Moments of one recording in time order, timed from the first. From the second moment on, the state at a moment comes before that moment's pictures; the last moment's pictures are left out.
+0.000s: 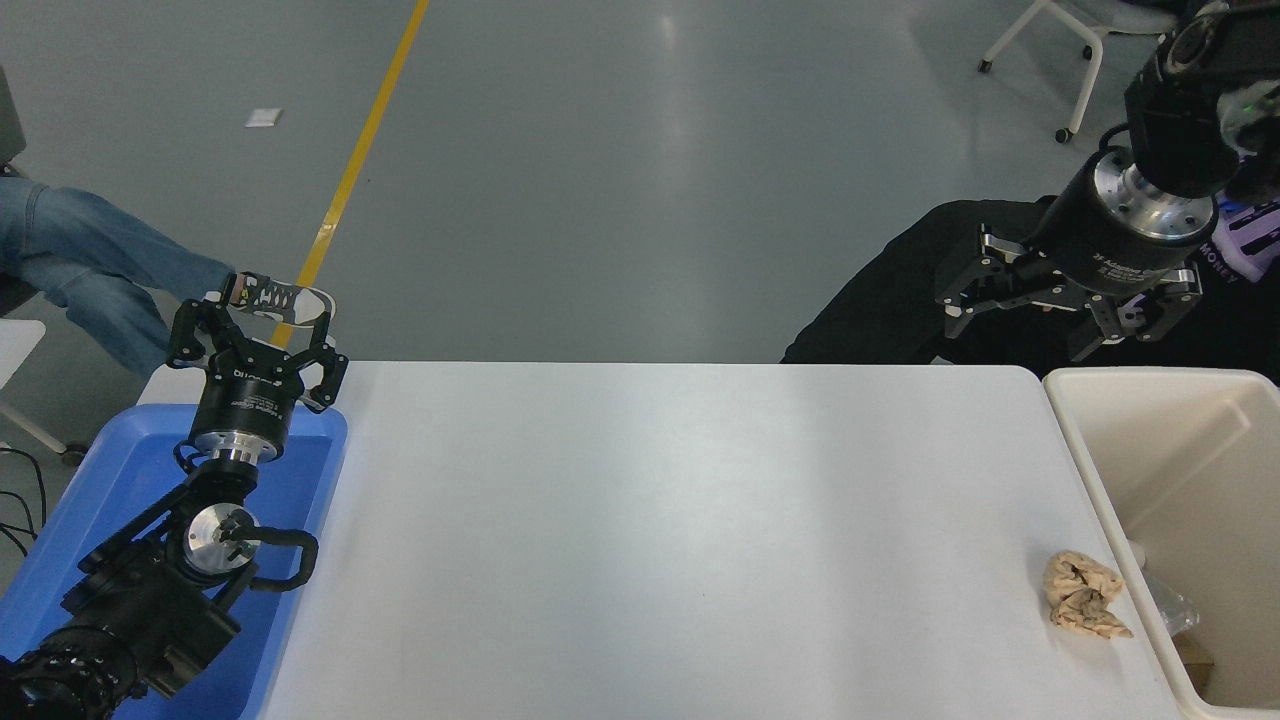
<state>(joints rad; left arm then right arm) -0.60 0.24 -0.89 -0.42 -0.07 -0.57 -0.53 2.17 -0.31 -1.37 1.27 0.17 0.79 -0.24</state>
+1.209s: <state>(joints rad) -0.60 0.24 -0.89 -0.42 -0.07 -0.57 -0.53 1.26 -0.51 -1.01 1.03 -0.18 0.13 -0.24</state>
